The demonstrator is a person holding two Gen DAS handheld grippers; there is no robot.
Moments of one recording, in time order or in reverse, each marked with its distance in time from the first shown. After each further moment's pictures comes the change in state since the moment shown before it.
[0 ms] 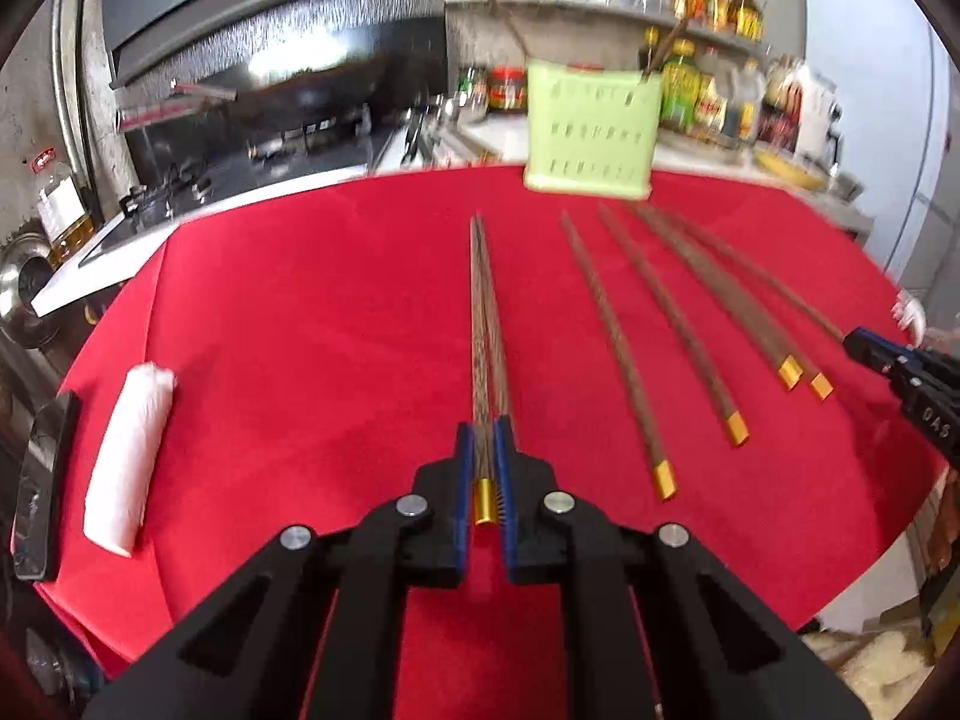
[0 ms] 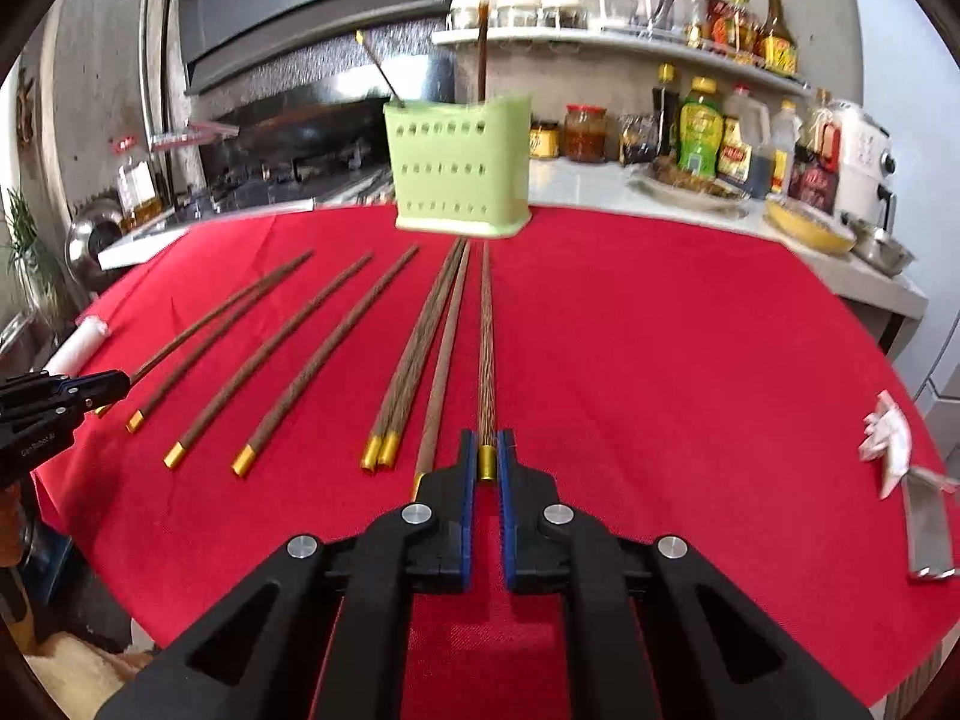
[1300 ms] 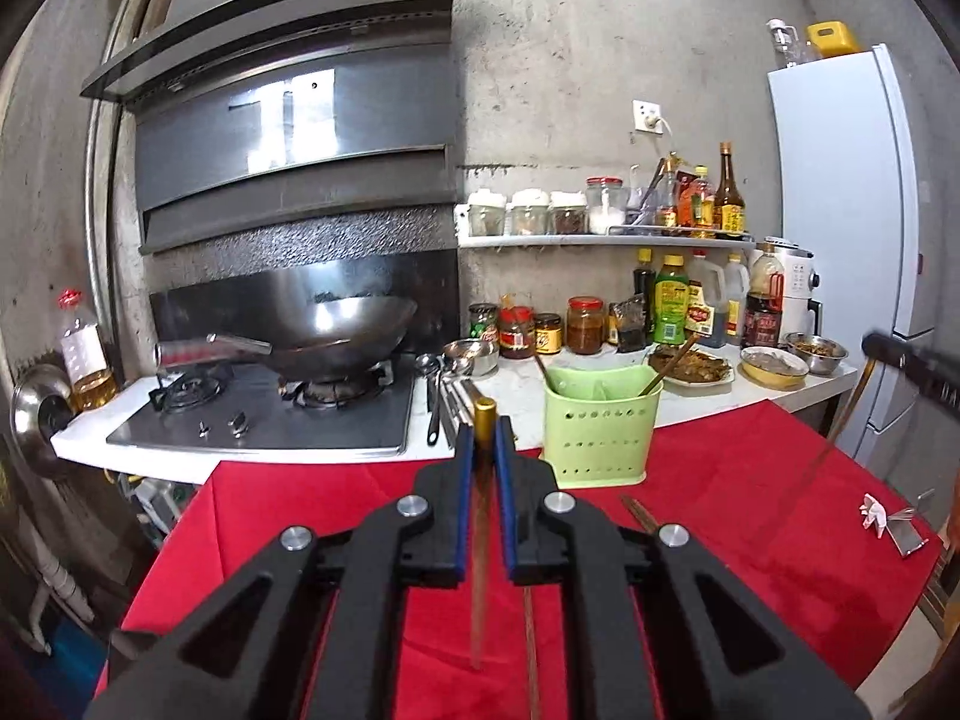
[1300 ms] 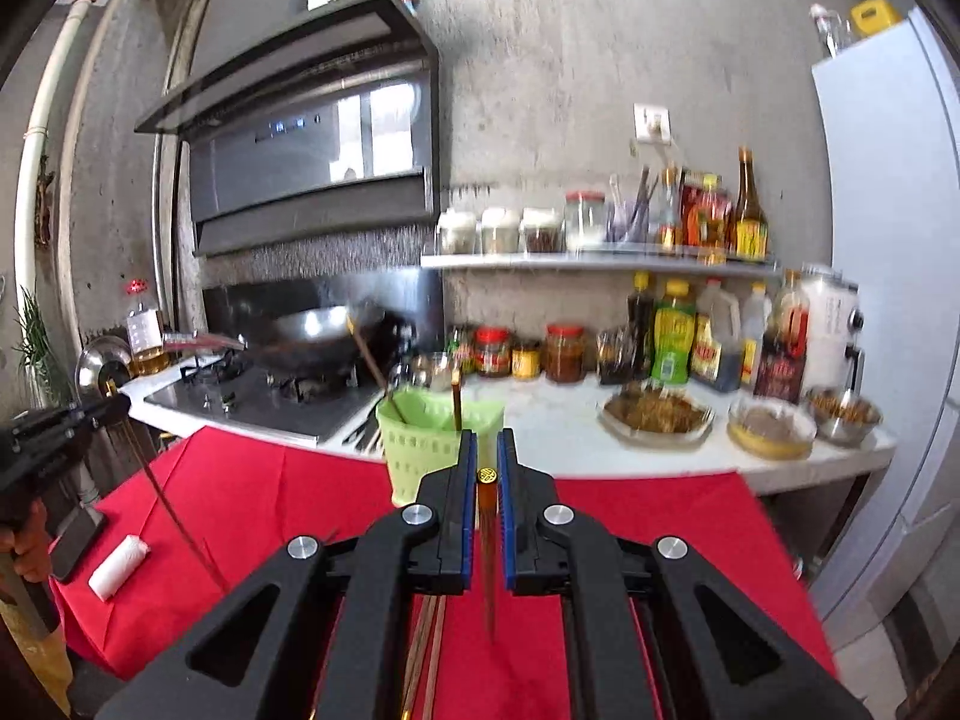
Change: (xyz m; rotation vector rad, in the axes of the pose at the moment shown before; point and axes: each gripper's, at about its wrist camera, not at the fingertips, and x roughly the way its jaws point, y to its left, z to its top) left arm -0.094 0.020 0.135 0.025 -0.447 0.005; right arm -0.099 -0.016 0.152 -0.009 -0.374 -0.006
